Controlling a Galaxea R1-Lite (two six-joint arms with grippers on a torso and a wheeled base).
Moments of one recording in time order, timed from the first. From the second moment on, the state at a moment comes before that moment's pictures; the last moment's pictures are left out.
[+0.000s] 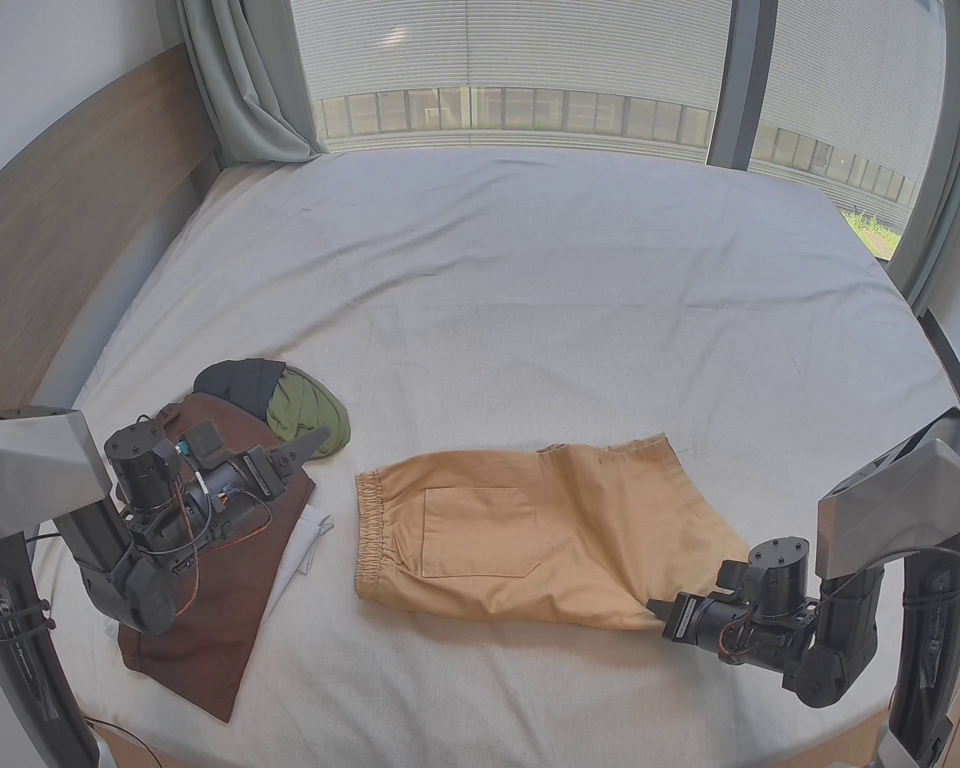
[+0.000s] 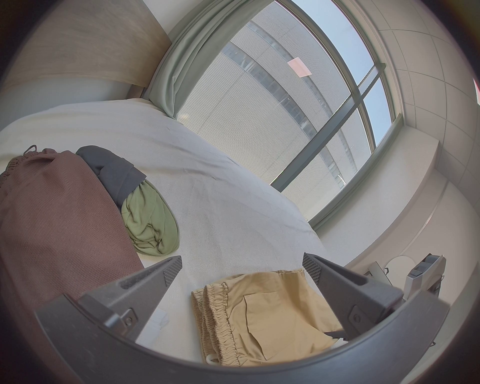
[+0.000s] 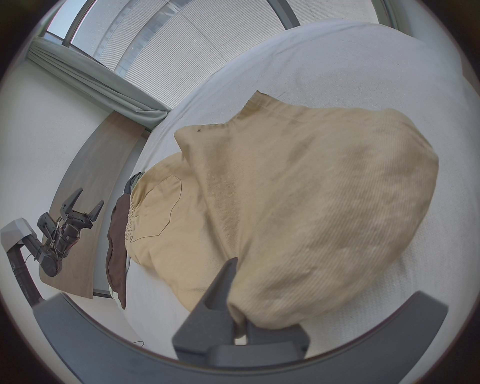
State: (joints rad) left arm -0.10 2.12 -0.50 -1.55 -0.41 -0.53; right arm 0.42 2.31 -0.20 -1.54 0.10 0.64
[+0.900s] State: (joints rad) left arm -0.10 2.07 -0.50 -1.55 -0.50 -0.52; right arm 0.43 2.31 -0.13 -1.54 0.16 0.56
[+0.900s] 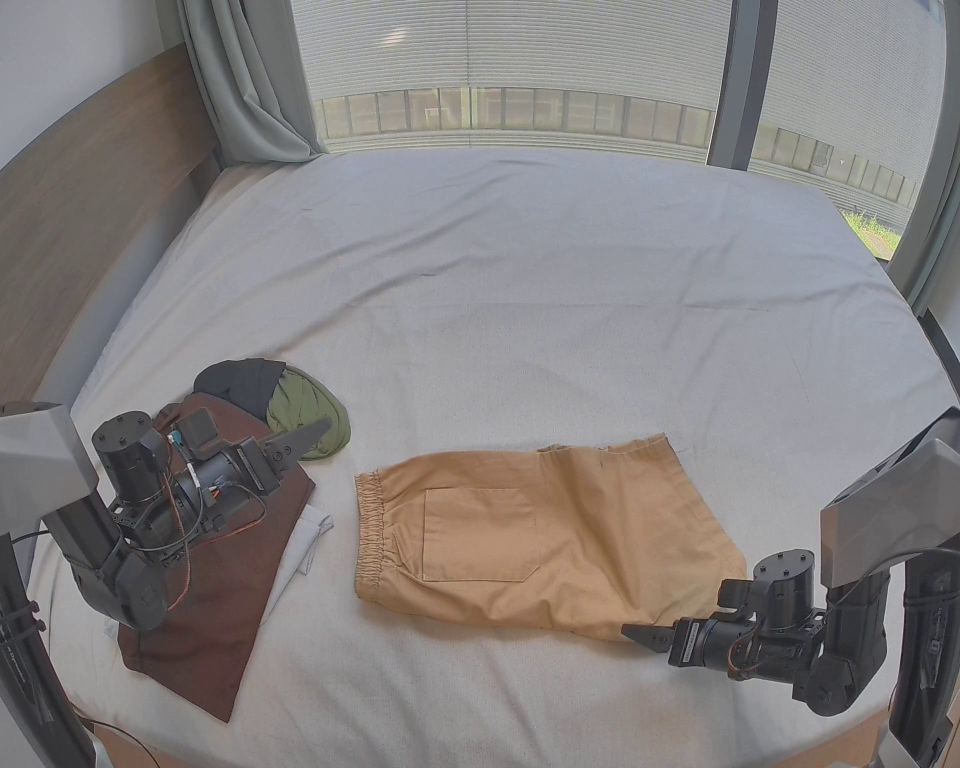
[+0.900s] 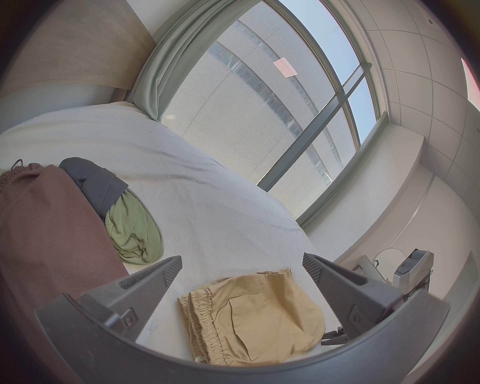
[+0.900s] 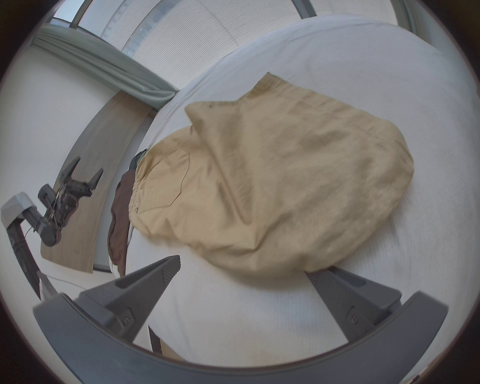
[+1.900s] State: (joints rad) left arm -0.09 2.07 -0.48 -1.55 -0.57 -0.45; right arm 0.46 2.05 -0.11 -1.54 0.27 0.54
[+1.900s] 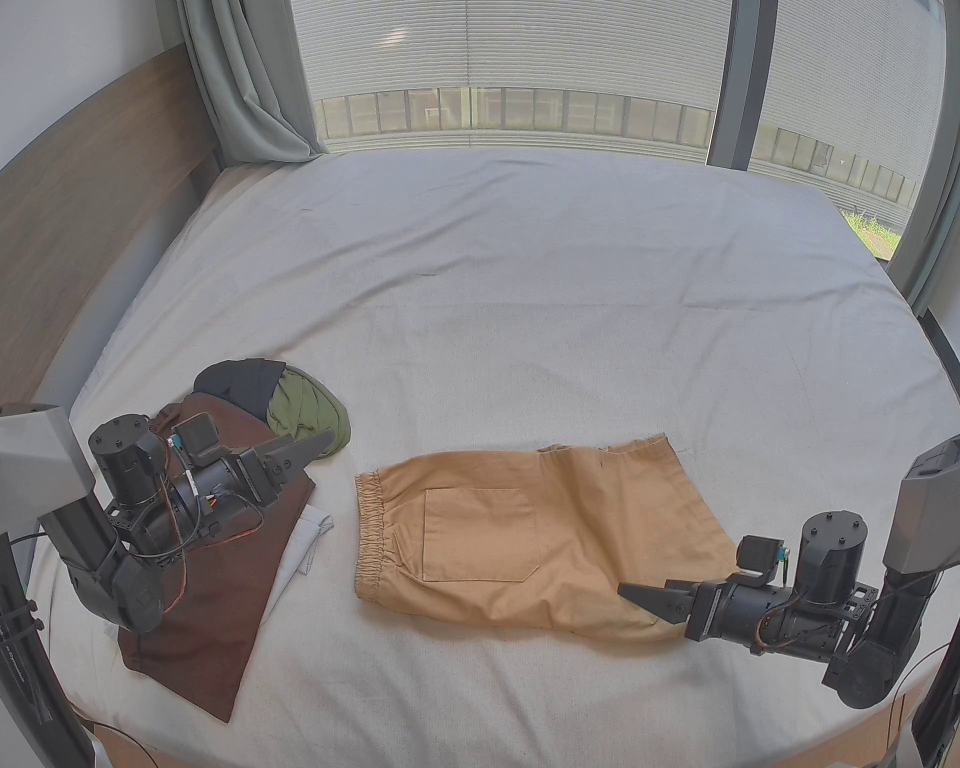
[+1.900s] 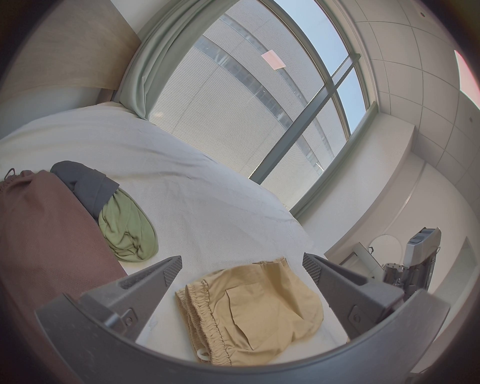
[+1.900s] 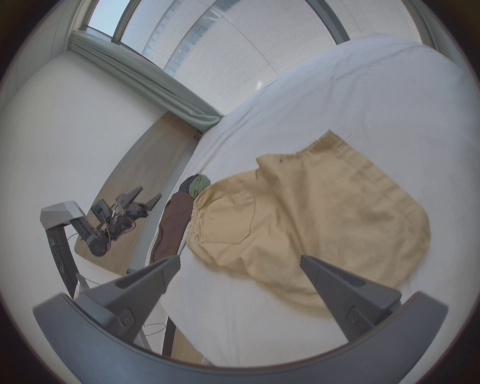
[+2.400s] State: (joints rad) left arm -0.08 2.09 -0.41 -1.55 -0.65 -0.47; right arm 0.41 2.07 -0.14 -1.54 0.28 0.54
